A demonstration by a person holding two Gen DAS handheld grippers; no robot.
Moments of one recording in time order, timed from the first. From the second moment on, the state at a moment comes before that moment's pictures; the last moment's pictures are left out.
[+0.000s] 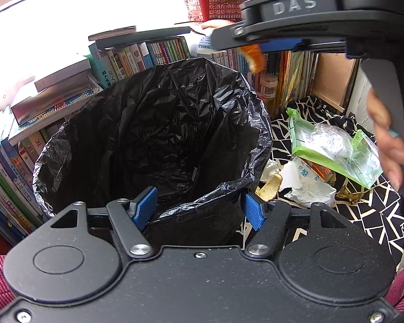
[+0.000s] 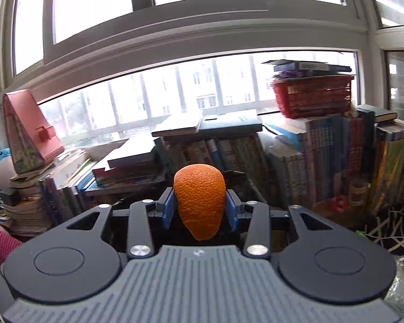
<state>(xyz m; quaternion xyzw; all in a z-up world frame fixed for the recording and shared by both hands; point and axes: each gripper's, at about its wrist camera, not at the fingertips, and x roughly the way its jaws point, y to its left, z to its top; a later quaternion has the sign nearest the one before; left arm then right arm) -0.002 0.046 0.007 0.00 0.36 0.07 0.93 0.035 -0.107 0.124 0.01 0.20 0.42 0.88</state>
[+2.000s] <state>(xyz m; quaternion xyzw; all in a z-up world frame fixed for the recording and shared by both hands) -0.001 0.040 0.004 0.01 0.36 0.07 0.93 0.111 -0.181 0.026 -0.09 0.33 0.10 0.94</state>
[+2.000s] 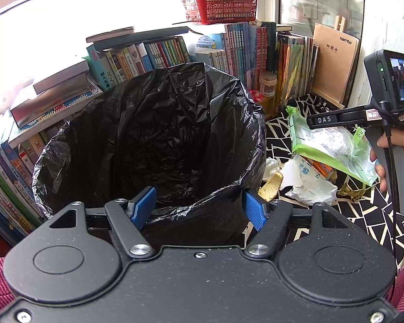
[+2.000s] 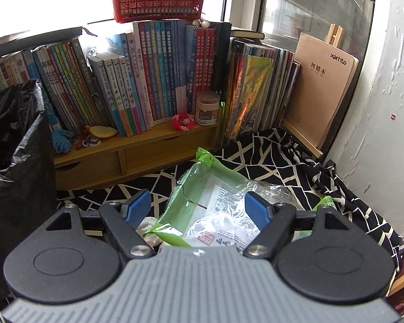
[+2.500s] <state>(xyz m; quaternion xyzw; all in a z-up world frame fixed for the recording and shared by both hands) -0.003 0.040 0.005 0.00 0.35 0.06 0.93 0.173 -0.269 -0.043 0.09 0.41 -0.02 0.91</state>
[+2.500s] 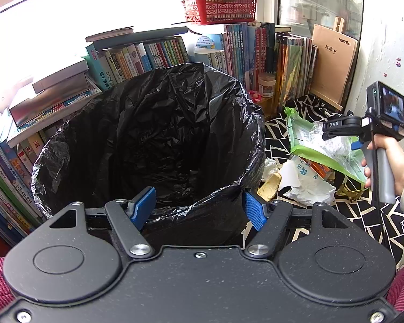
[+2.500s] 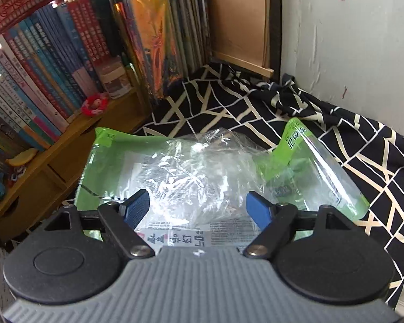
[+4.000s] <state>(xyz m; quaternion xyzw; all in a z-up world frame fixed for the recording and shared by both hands) -0.001 0.039 0.004 0.01 0.36 0.07 0.93 0.153 -0.238 0.039 0.15 0.27 0.12 0.94</state>
